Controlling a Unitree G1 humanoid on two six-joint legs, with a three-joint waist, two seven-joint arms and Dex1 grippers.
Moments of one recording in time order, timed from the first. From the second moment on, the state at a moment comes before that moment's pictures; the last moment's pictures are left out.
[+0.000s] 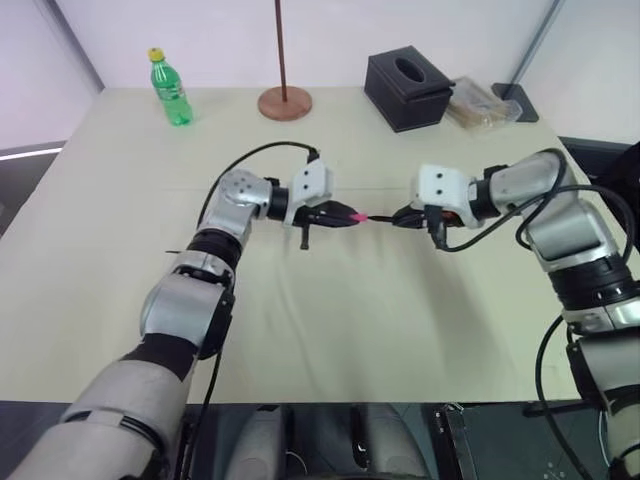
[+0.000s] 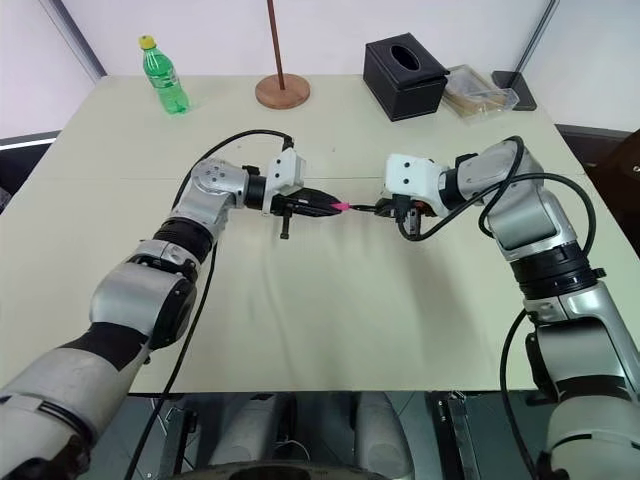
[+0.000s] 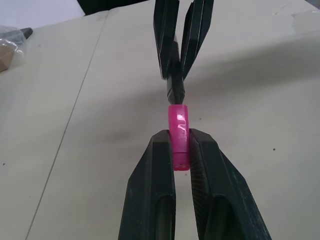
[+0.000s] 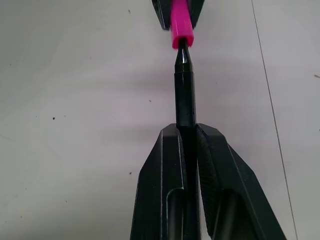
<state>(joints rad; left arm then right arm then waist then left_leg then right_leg) -1.19 0.20 -0.10 1.19 0.02 -0.41 -1.34 -0.86 -0.78 0.28 0.18 -0.05 0.28 1.28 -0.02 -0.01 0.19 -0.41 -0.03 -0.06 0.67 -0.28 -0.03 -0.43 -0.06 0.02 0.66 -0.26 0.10</state>
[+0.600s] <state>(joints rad) -1.22 0.20 -0.16 1.20 0.12 -0.50 -1.27 -0.91 -0.76 0.31 0.22 -0.10 0.29 1.32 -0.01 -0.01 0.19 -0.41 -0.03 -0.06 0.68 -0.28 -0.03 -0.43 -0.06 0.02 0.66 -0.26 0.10</state>
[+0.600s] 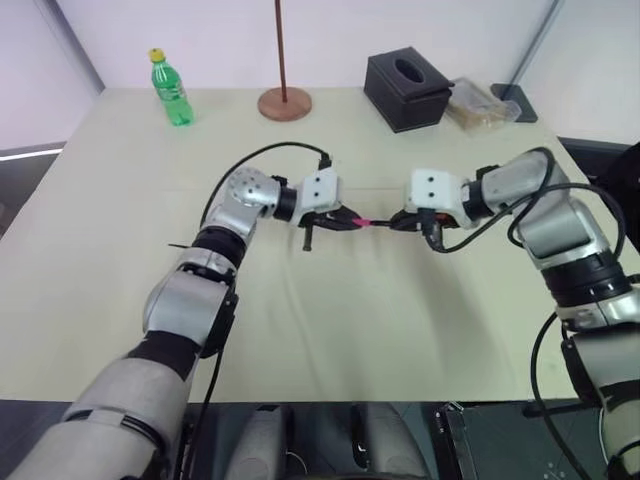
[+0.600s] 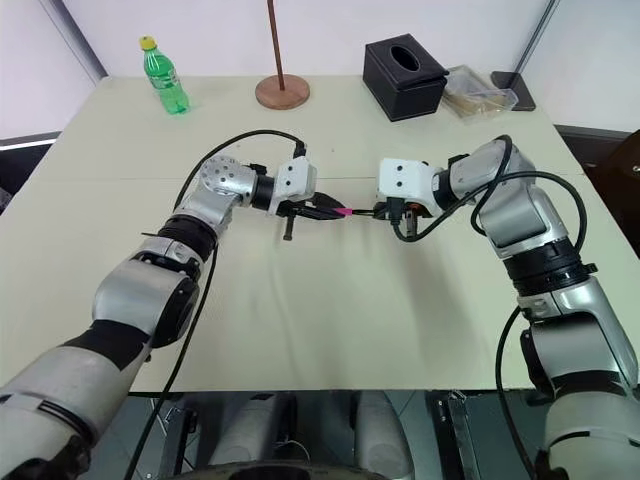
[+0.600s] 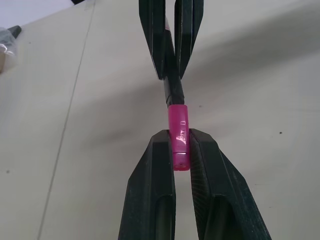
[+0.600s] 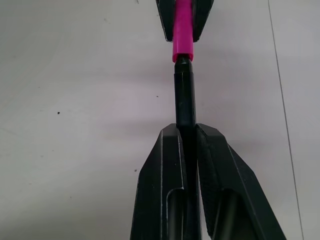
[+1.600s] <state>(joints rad) -1.22 0.19 -0.21 1.23 0.20 -0.58 -1.18 -0.96 -0.68 0.33 0.34 -0.14 0.32 1.34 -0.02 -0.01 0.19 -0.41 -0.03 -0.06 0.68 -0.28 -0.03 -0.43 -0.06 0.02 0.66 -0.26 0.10</state>
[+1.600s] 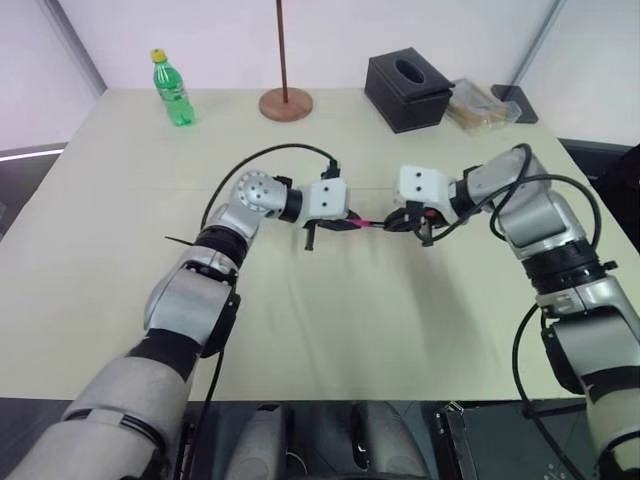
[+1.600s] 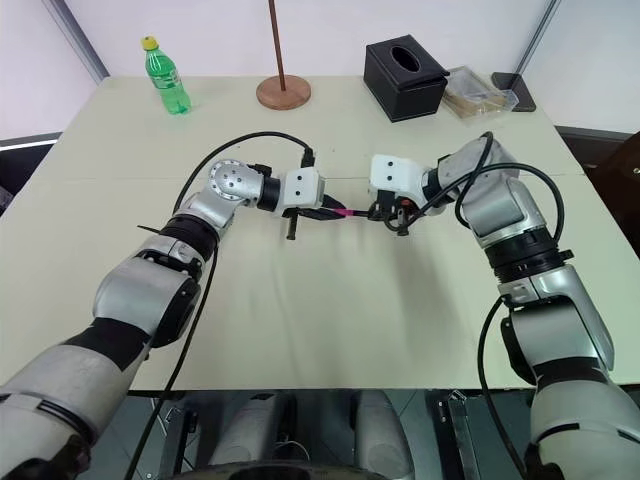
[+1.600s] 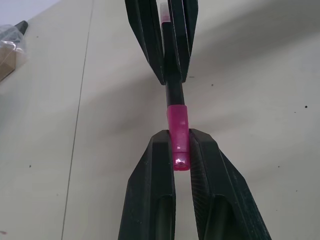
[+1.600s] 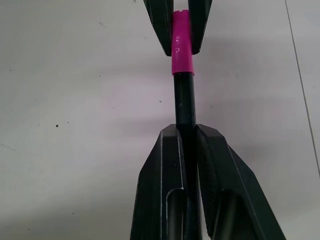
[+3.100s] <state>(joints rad) -1.26 0.25 -0.33 1.22 0.31 -0.66 -1.06 -0.98 -0.68 0.33 0.35 -0.15 0.28 1.30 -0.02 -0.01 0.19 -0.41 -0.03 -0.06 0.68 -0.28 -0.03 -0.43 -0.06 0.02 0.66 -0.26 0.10</state>
